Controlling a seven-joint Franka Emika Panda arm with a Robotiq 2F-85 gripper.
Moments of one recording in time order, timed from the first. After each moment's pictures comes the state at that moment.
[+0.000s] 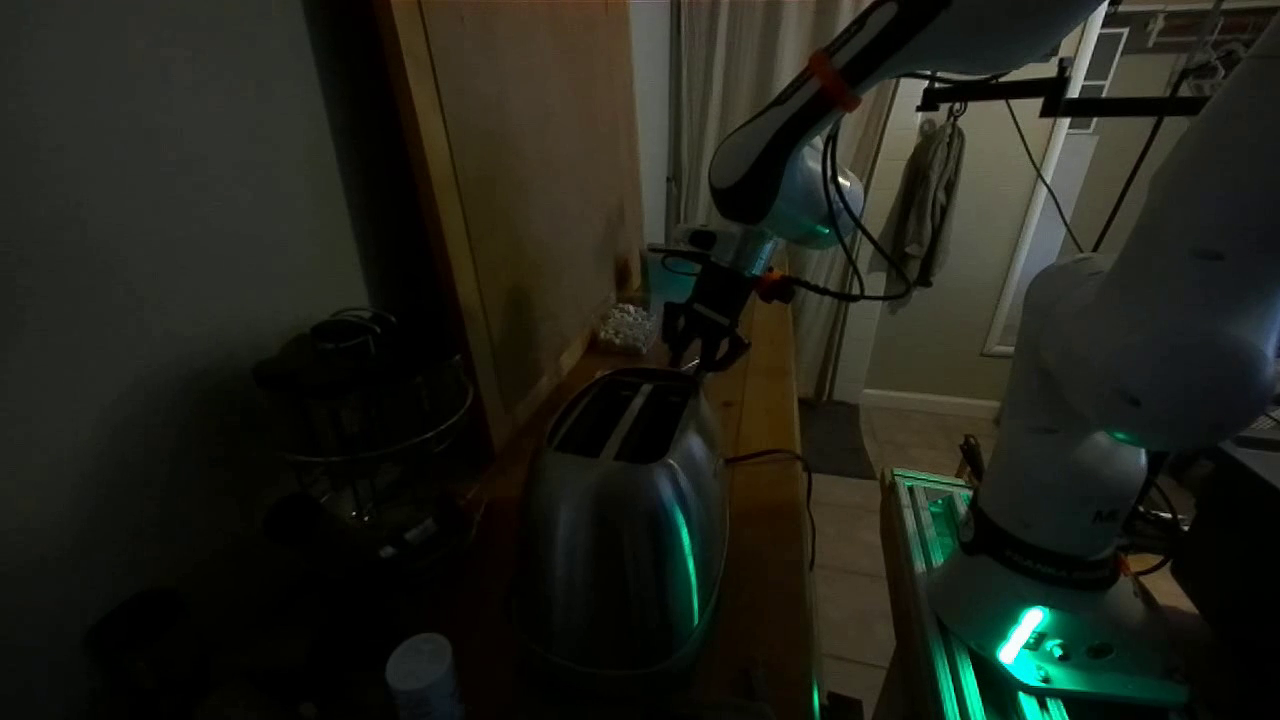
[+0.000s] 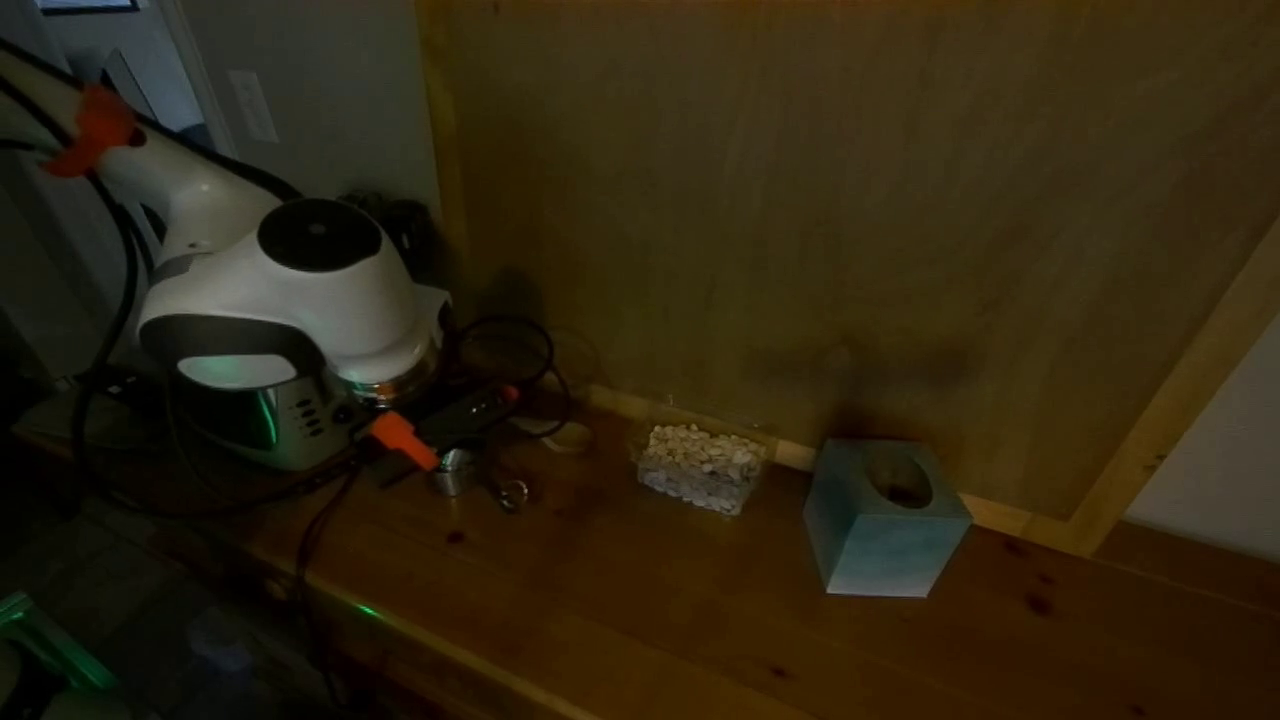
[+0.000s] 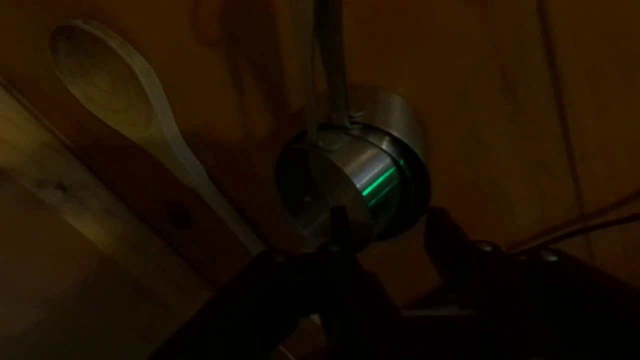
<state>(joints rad) -0.10 -0.31 -0.38 -2.75 0.46 2.59 -2.01</state>
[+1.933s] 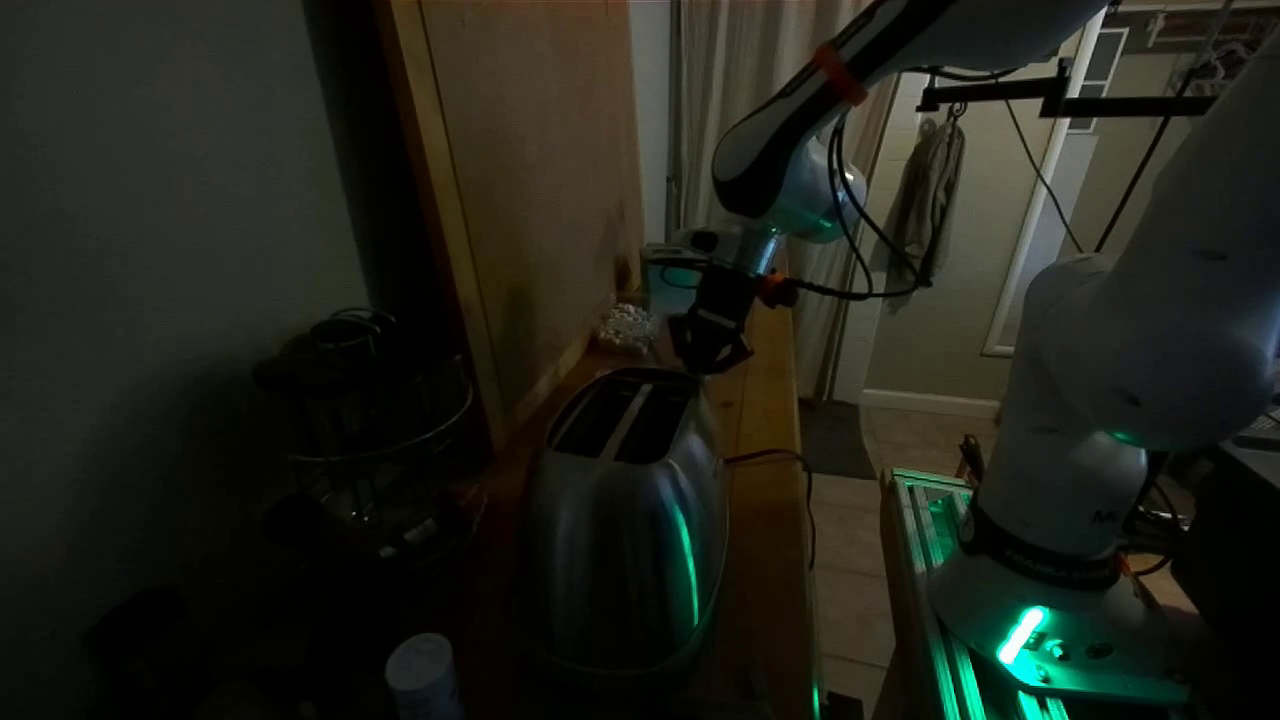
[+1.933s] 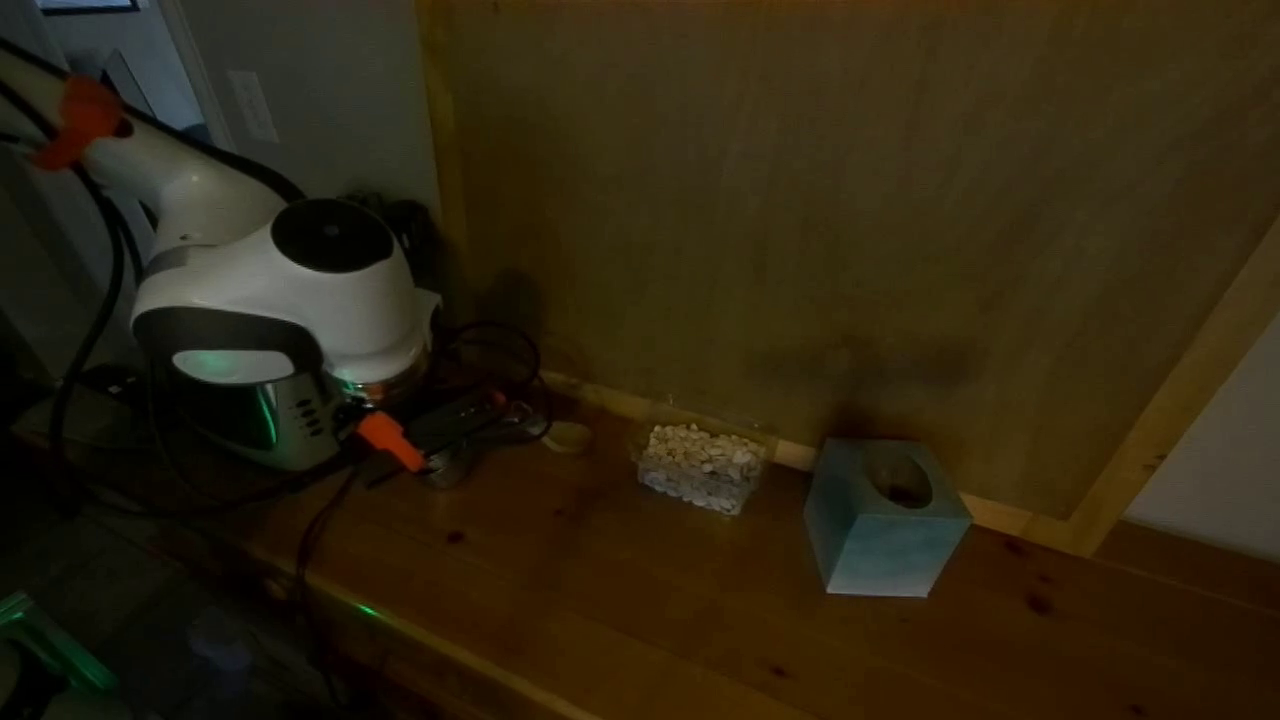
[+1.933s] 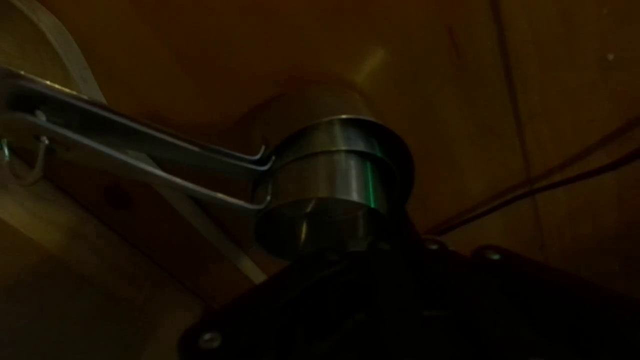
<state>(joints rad) -0.11 -0.33 -0.38 -2.74 0.45 2.46 -1.99</state>
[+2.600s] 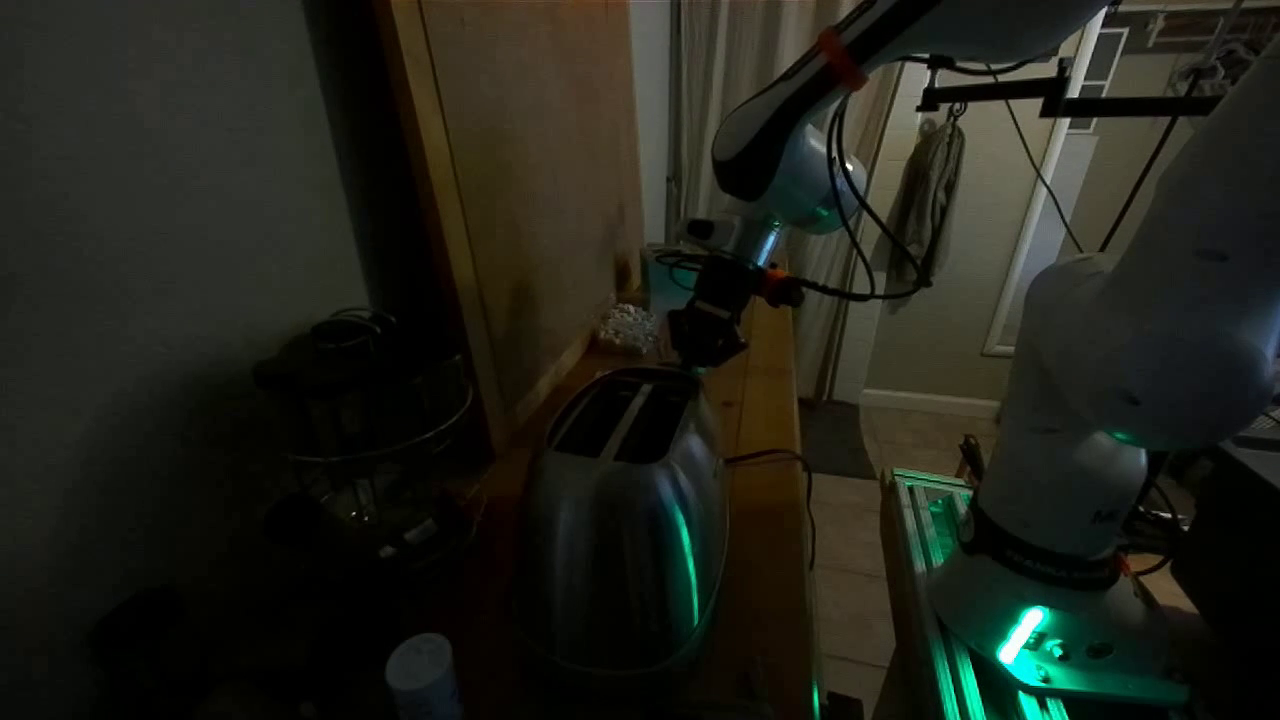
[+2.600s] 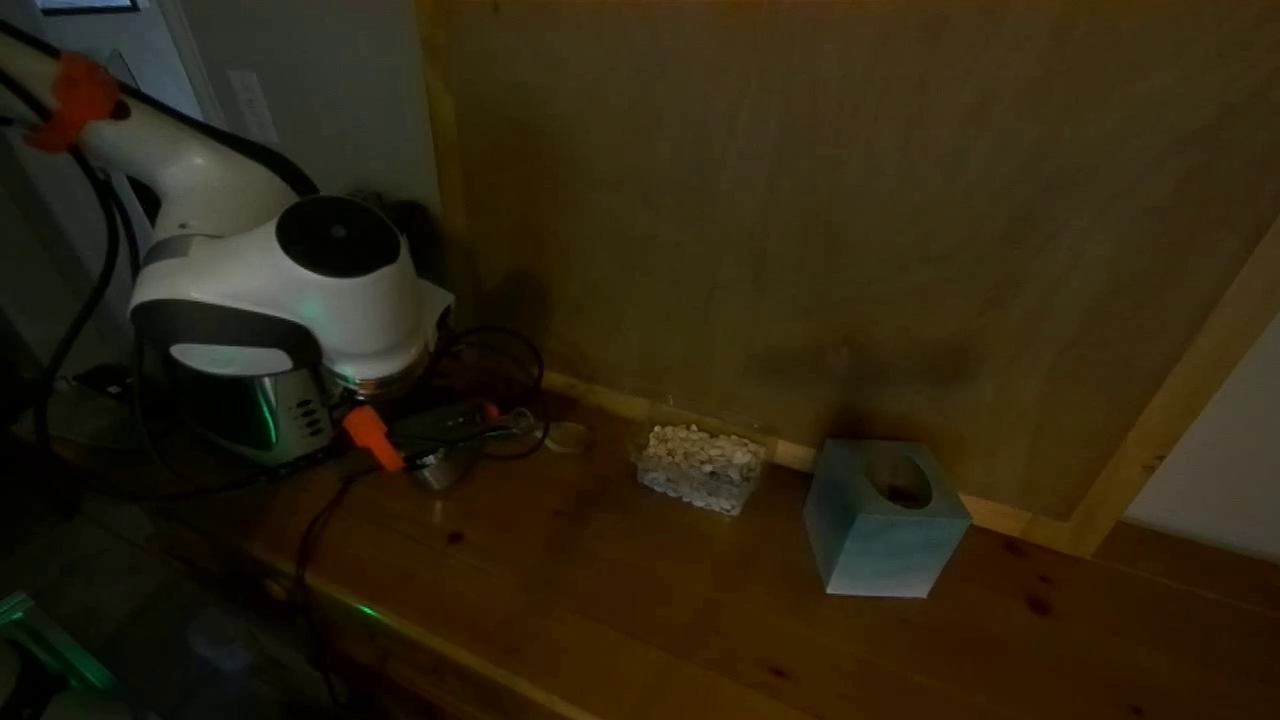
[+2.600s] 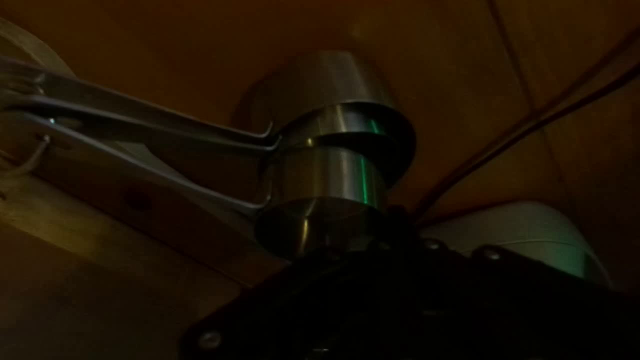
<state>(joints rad) -0.11 -0.35 -0.38 -2.72 0.53 2.41 -1.87</state>
